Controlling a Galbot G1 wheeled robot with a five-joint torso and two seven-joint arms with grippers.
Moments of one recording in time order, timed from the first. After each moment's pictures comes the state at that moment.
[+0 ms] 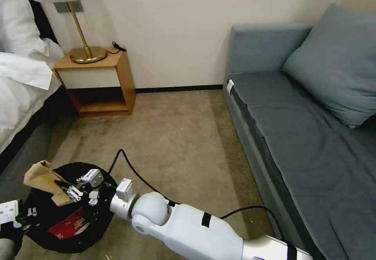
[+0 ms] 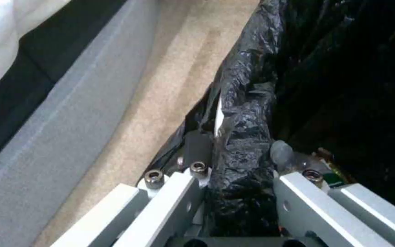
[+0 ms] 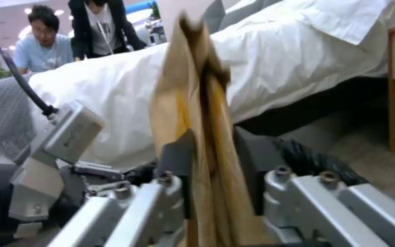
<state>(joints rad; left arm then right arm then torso) 1.81 -1.38 -1.24 -2.21 -0.42 0.62 0.07 -0.68 1.58 -0.67 1.44 0.56 0.05 -0.11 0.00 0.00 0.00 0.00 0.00</state>
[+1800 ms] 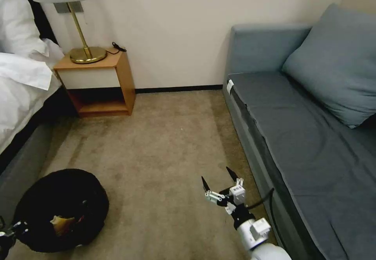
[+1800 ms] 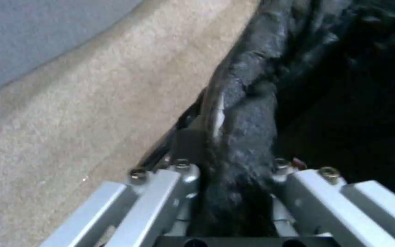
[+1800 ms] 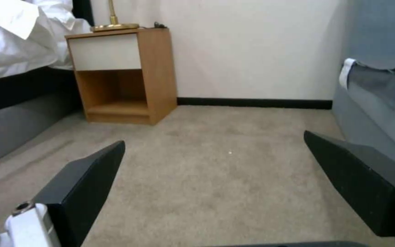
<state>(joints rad) 1.67 -1.29 -1.30 -1.86 -0.92 0.73 -0.14 -1.63 1.28 0.25 1.95 0.11 0.21 -0.02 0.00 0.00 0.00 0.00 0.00</state>
